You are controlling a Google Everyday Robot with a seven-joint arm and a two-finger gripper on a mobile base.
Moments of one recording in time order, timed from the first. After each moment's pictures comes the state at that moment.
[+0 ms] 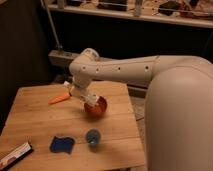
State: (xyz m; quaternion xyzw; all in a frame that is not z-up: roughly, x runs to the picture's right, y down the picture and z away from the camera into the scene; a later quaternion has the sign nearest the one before) arm -0.133 -0.007 0.780 -0.21 -0.07 0.28 0.93
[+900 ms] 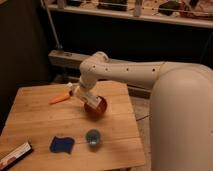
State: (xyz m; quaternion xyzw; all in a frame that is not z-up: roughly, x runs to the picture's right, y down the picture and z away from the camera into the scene) arm -0.121 0.004 0.806 -0.25 -0.10 0.30 0.91
